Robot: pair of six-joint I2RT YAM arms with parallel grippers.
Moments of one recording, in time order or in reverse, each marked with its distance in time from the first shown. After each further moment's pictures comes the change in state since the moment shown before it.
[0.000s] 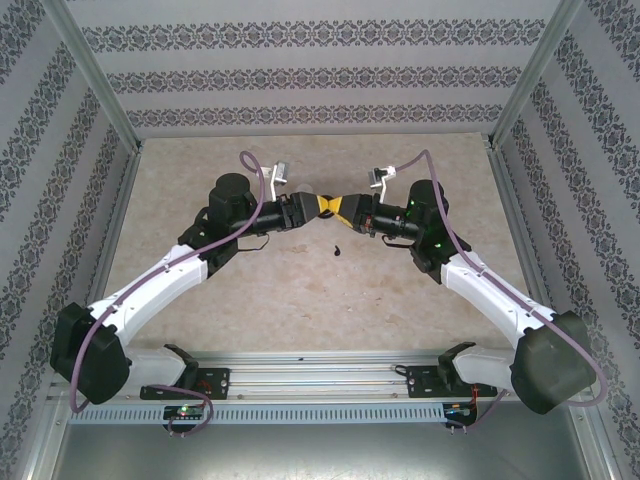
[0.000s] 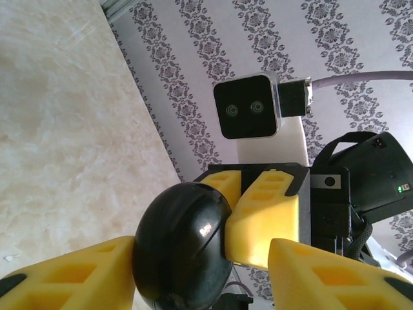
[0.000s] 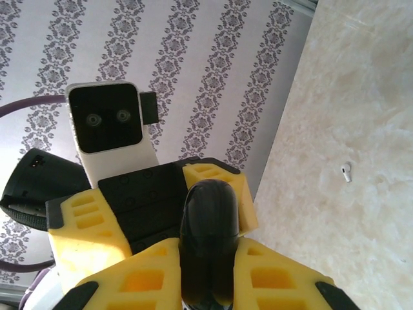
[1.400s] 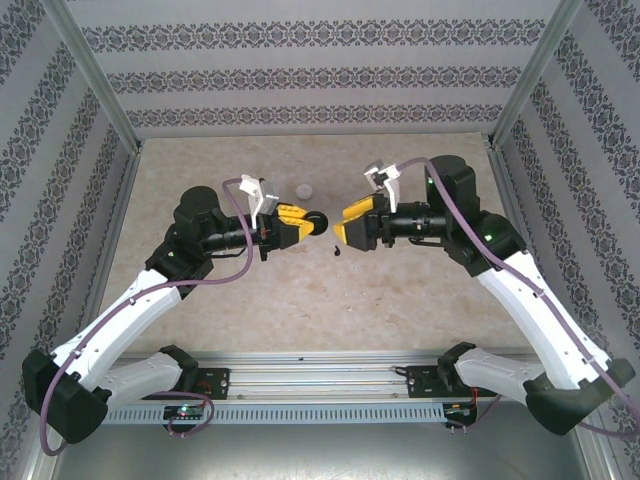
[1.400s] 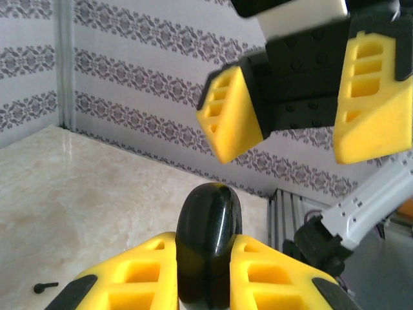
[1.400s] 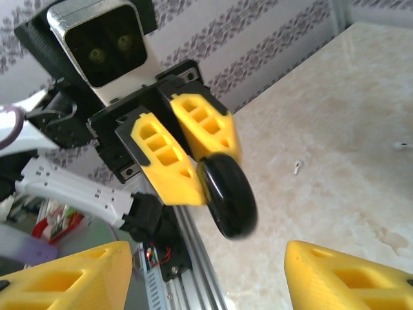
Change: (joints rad) left arm 0.007 -0.239 -0.051 -0.095 0.166 0.792; right arm 0.098 -0.105 0.515 -0.977 0.001 -0.940
